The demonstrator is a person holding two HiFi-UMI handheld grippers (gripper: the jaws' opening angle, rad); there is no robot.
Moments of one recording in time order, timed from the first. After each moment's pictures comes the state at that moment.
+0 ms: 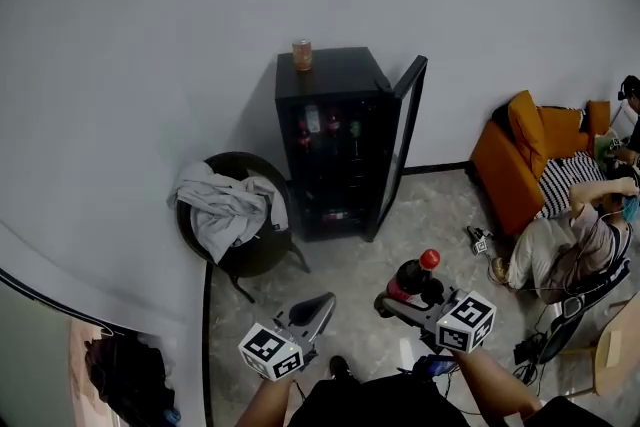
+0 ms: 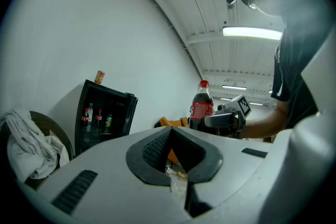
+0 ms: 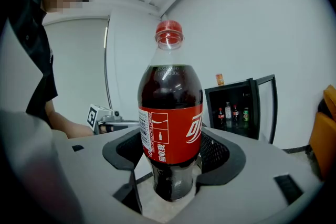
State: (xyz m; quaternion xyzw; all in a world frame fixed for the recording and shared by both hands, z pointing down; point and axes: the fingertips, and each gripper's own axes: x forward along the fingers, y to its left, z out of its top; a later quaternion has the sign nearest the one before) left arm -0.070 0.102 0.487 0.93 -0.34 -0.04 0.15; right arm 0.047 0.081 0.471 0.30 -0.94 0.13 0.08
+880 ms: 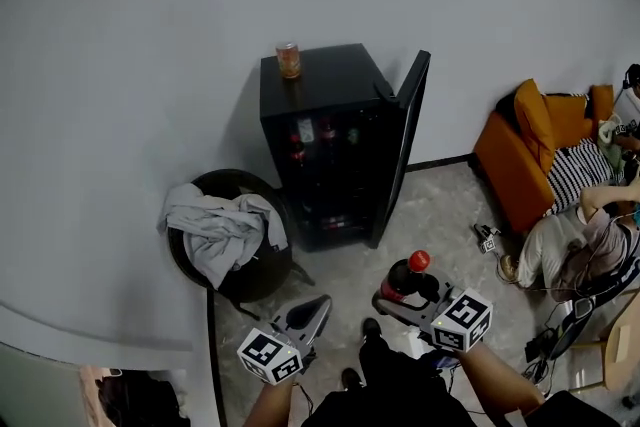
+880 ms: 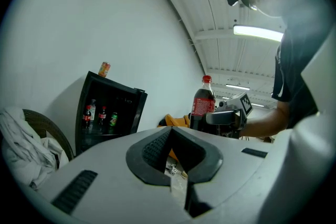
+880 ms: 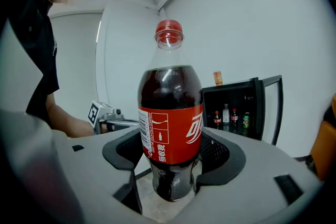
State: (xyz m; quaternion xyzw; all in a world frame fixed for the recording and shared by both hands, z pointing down) left arm -0.092 -0.016 0.510 0.93 -0.33 -0.02 0.17; right arm 0.019 -0.035 0.484 0.30 -0.94 0.12 0.10
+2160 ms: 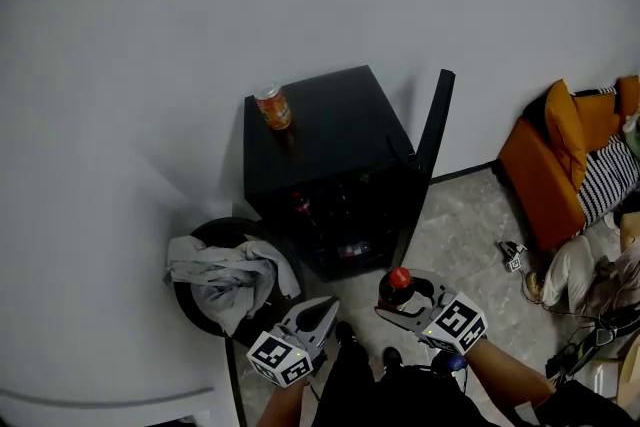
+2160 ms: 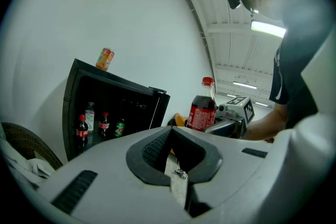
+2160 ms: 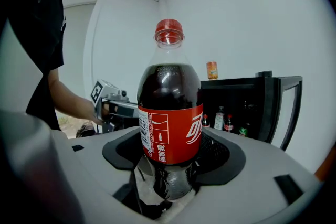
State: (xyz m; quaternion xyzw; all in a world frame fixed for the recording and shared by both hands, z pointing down) left arm -0.075 -0.241 0.513 0.92 -0.34 0.01 0.20; right arm 0.011 -0.247 0.515 0.26 -0.95 0.11 0.15
